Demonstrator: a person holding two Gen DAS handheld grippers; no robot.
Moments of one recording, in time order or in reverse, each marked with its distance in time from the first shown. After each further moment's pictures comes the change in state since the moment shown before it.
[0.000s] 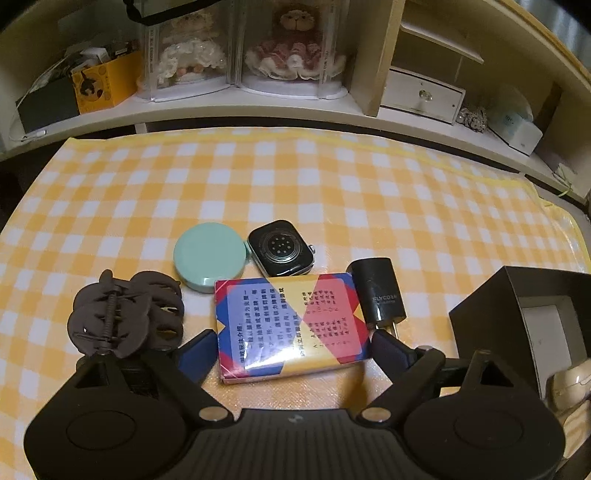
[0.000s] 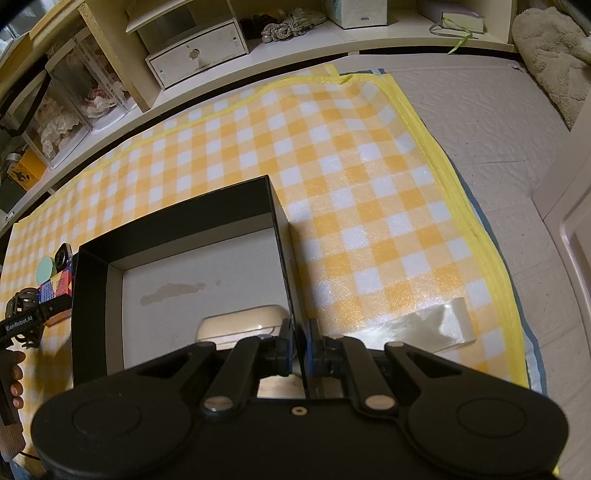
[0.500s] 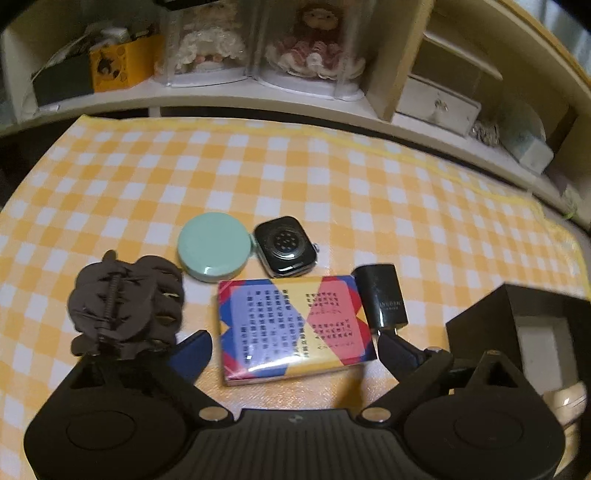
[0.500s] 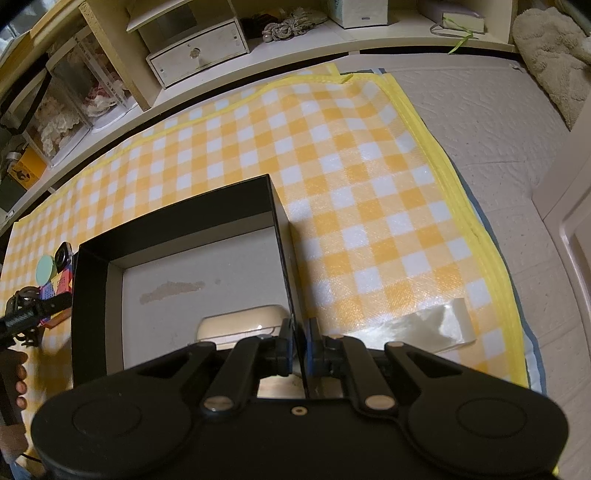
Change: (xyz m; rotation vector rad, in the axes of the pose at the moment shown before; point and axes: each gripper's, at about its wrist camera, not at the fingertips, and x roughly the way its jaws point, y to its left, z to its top) left arm 0.002 -0.003 -0.002 -0.057 0.011 0.009; right arm 0.001 0.001 0.000 -0.005 0.002 -0.004
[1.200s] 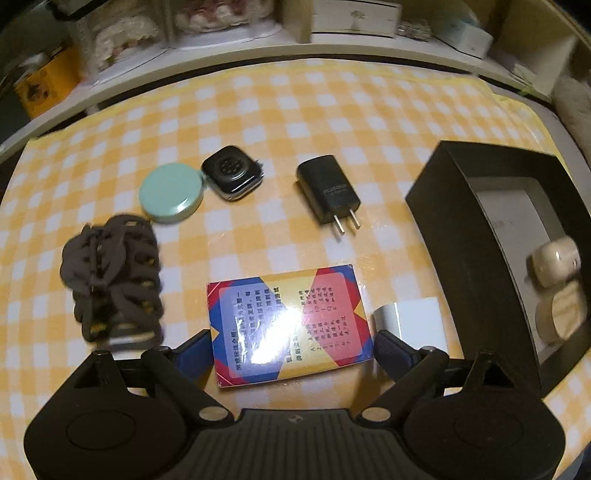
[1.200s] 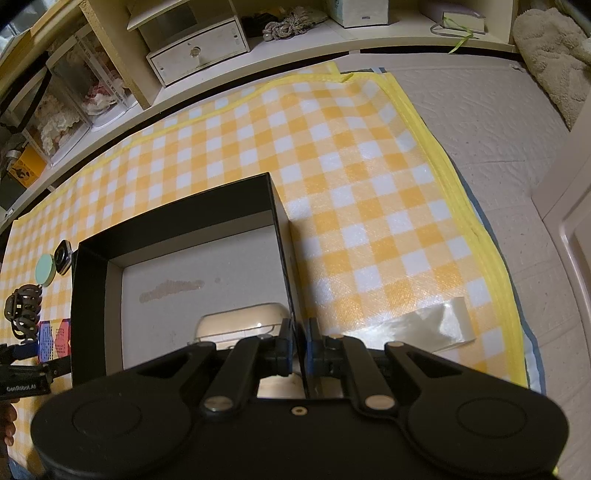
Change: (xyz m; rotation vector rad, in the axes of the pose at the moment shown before) left arm -0.020 -0.015 -0.028 0.258 0.201 -0.023; right arm 0.000 0.004 0.000 -0.008 0.004 -0.005
